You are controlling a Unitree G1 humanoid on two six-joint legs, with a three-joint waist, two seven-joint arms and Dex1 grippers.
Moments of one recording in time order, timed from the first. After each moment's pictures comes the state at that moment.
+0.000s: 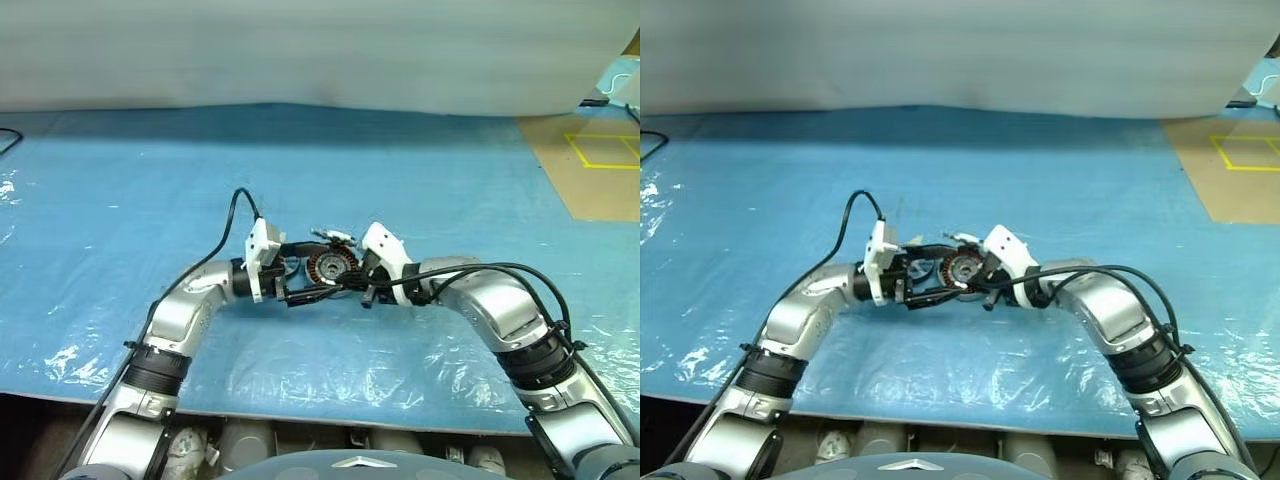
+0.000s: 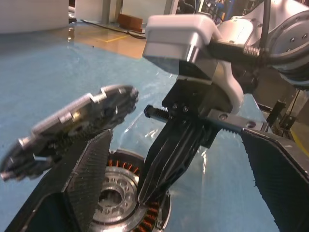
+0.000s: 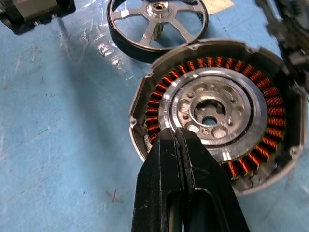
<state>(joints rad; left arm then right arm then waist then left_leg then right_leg) -0.36 0.33 -0.15 0.03 -0.46 0.27 -1.13 -0.44 -0.56 0.34 -0.27 0.33 0.91 0.75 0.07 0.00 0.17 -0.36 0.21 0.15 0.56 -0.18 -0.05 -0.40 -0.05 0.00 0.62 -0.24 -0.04</state>
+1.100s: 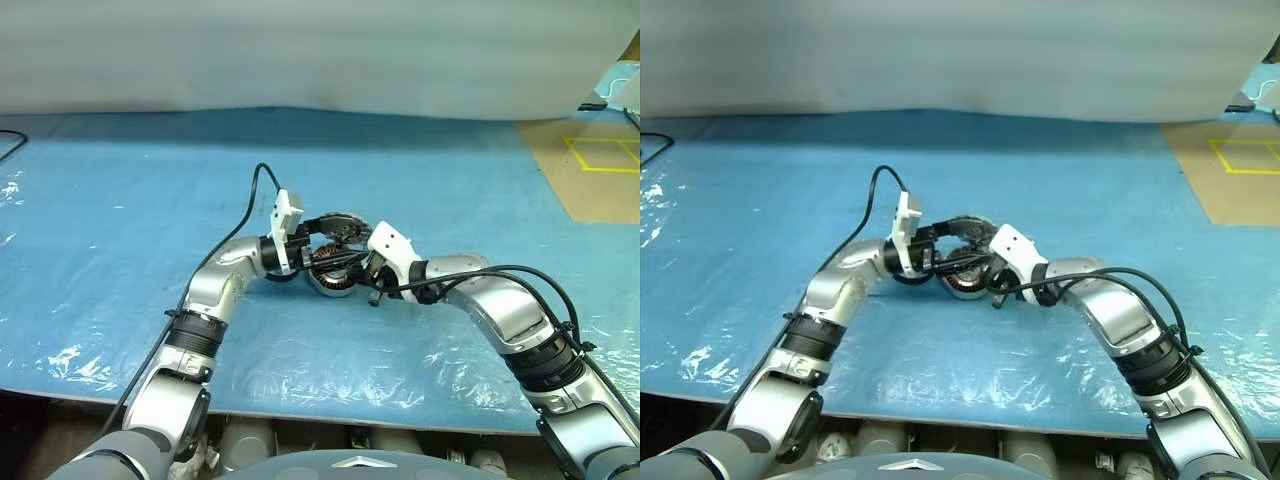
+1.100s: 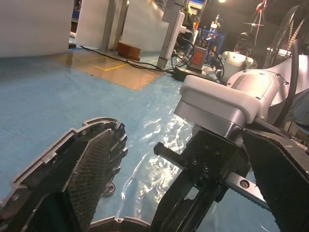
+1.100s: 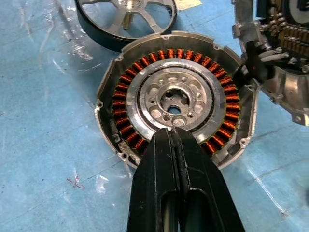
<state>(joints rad) -0.57 0.16 -0.13 0.30 -0.46 0.27 -1.11 -0.41 -0.60 0.34 -0.27 0.26 0.86 0.72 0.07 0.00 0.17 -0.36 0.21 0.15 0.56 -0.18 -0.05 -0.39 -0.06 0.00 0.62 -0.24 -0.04</state>
